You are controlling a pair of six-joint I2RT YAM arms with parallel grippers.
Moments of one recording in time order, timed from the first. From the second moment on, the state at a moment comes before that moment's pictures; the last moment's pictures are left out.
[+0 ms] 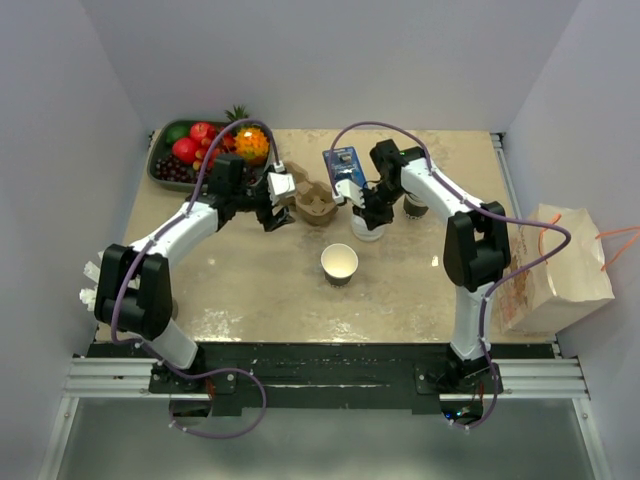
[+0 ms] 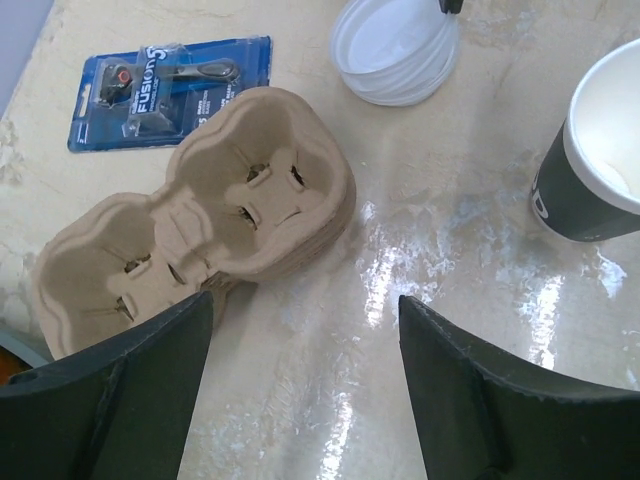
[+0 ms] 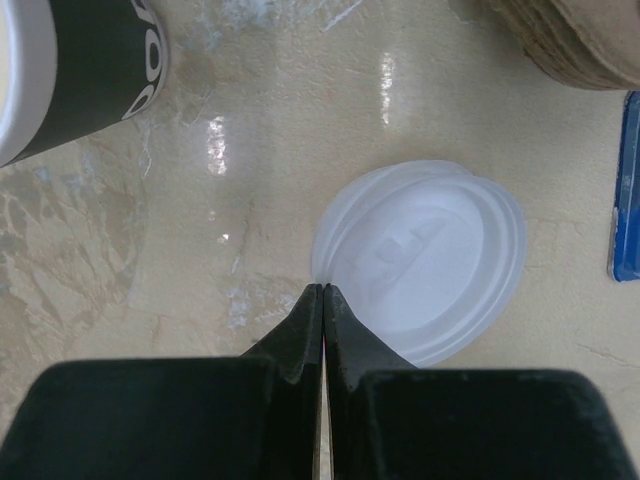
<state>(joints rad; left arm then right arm) -0.27 1.61 1.12 -0.18 0.76 0.75 0.37 2.03 1.73 -1.12 -0.44 -1.21</state>
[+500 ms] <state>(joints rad) -0.27 1.60 1.05 -0.15 0.75 0.75 0.37 1.95 1.73 -1.04 -0.42 -1.02</state>
